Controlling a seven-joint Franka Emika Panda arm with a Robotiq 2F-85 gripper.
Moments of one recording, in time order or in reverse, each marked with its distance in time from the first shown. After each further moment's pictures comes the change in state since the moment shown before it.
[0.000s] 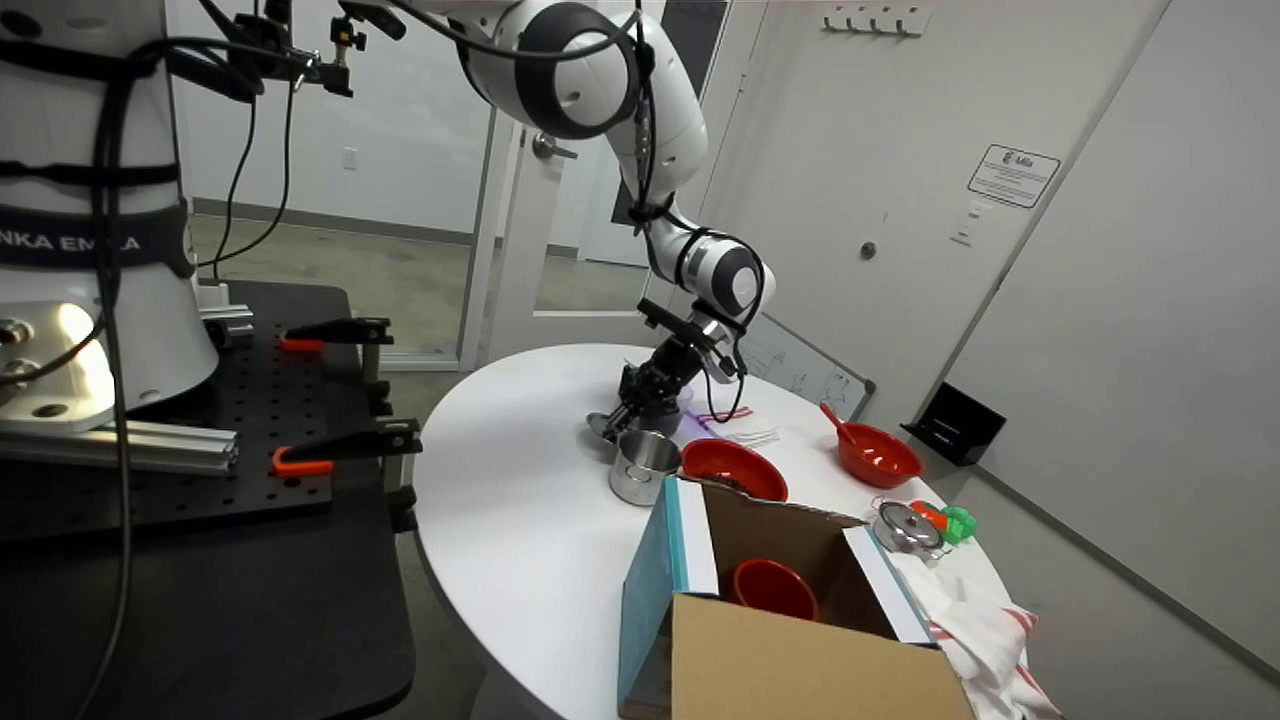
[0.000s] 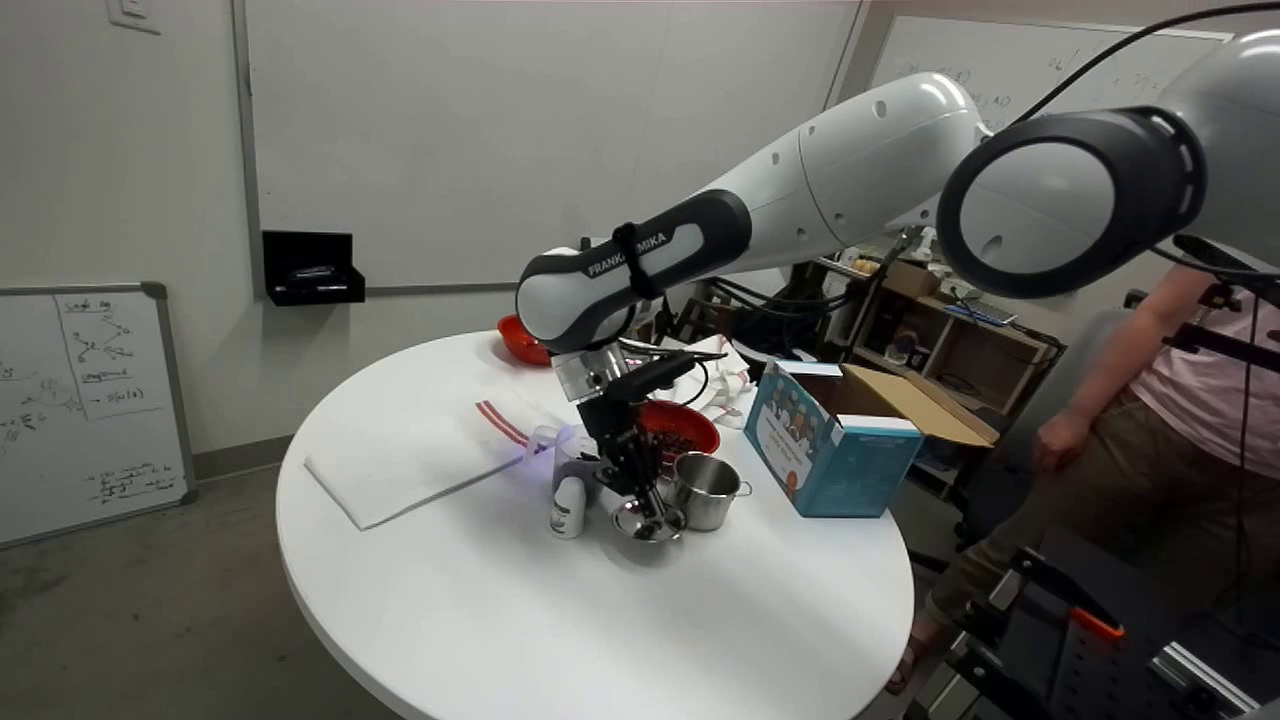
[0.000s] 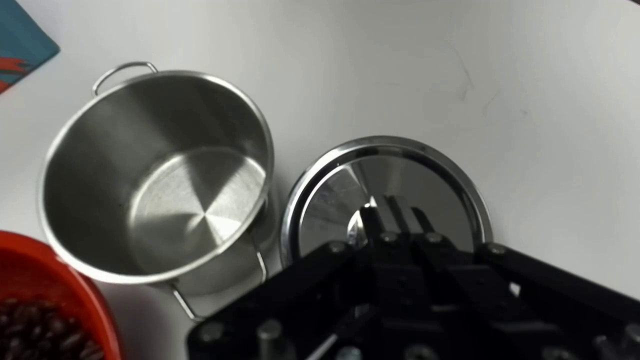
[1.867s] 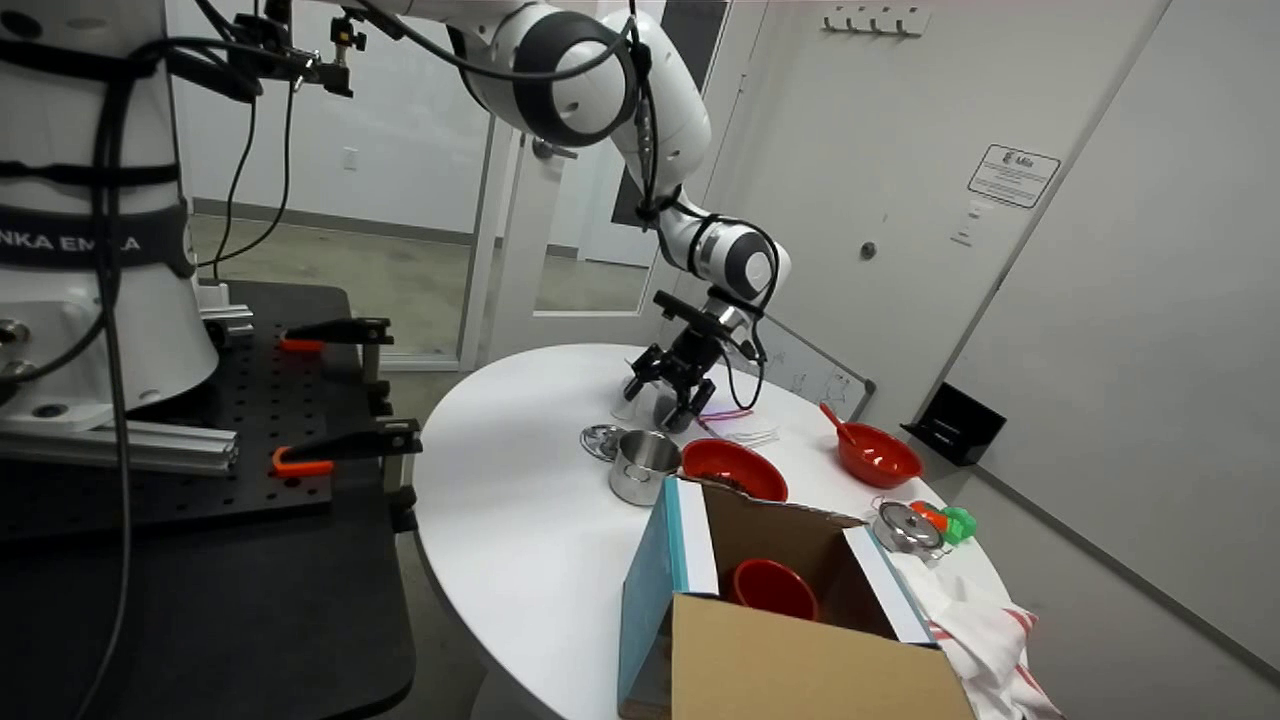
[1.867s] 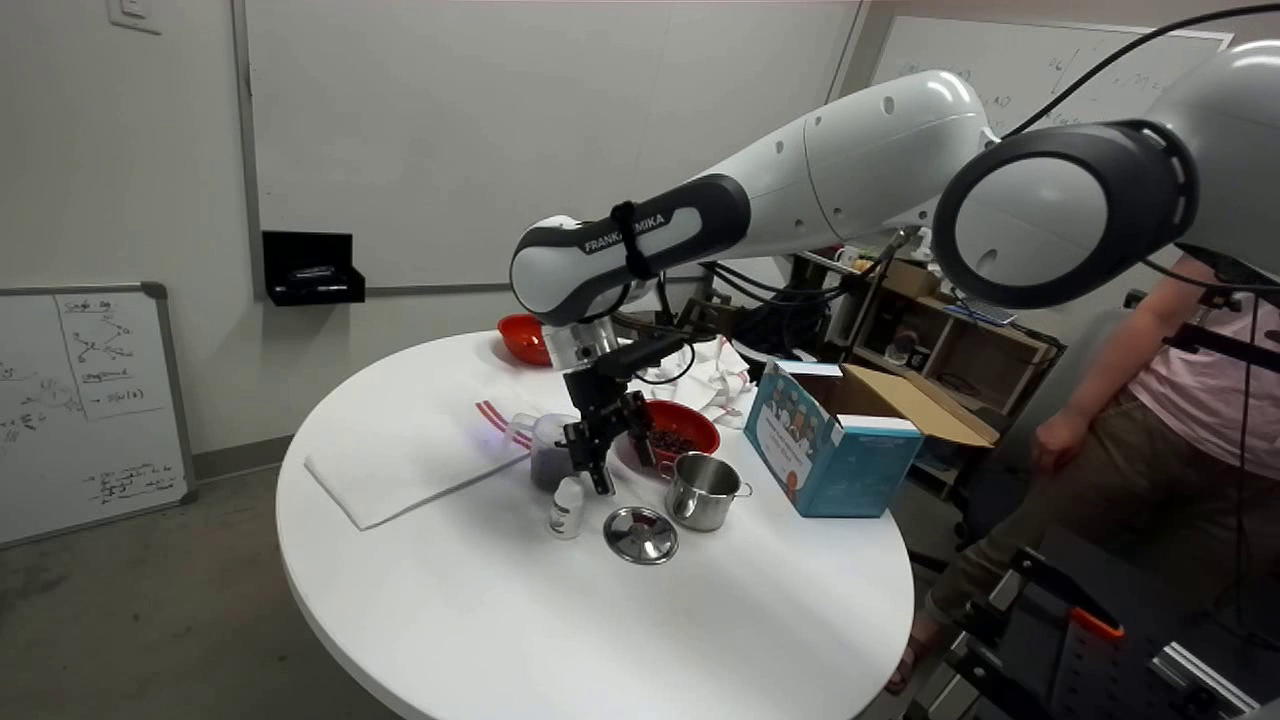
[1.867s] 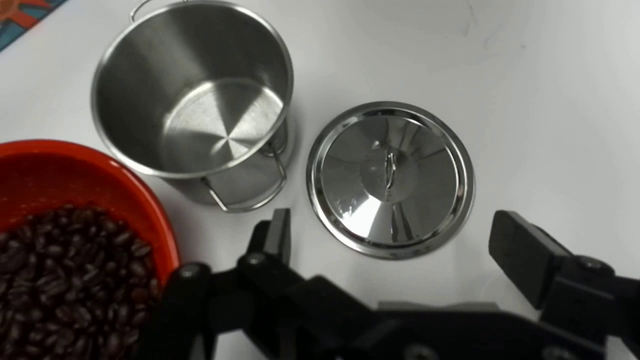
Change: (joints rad) arm 0.002 0.017 -0.009 0.106 0.000 0.033 -0.014
